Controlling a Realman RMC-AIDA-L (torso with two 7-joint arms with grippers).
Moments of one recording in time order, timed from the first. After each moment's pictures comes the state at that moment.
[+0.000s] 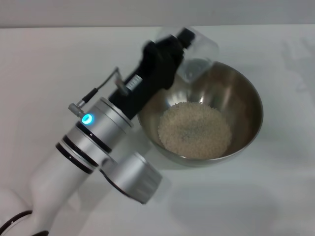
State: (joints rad) left arm -0.51 -2.08 -0.43 -0.61 2.36 1.23 1.54; right arm 0.50 2.01 -1.97 -0.17 0.57 -1.40 0.33
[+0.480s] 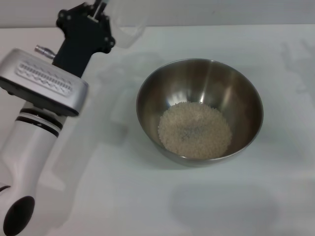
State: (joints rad) left arm -0.49 -2.08 -0.71 -0.56 2.23 1.11 0.63; right arm 0.50 2.01 -1.97 -0.17 0.57 -1.40 0.33
